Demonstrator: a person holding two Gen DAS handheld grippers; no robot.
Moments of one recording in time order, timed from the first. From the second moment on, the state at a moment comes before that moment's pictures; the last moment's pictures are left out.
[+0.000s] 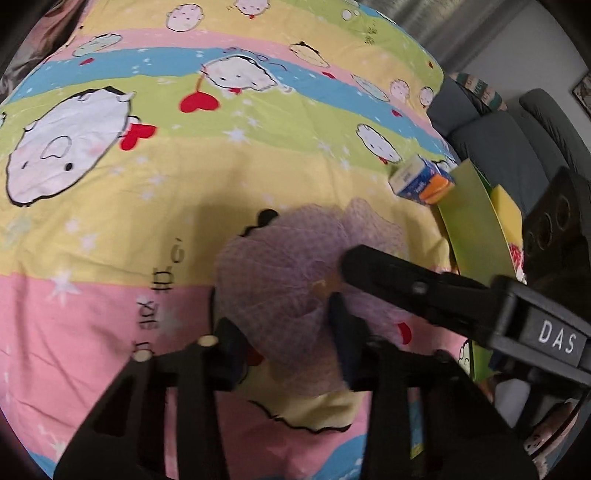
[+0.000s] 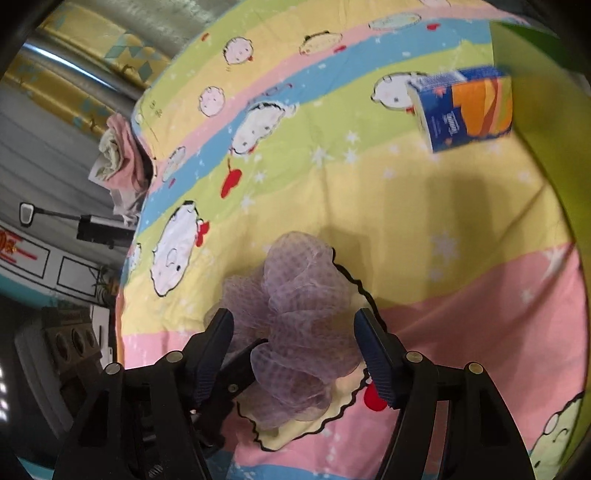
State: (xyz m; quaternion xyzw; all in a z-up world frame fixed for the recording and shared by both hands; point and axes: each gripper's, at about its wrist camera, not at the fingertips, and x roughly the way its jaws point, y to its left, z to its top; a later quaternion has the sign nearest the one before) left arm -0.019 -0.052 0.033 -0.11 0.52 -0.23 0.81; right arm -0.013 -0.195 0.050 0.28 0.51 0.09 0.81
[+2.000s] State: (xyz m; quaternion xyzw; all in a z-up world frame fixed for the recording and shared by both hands) left arm -0.059 -0.343 0.105 0.08 0.42 -0.42 0.80; right arm -0.125 -0.467 0.081 0.45 0.32 -0.16 0.82
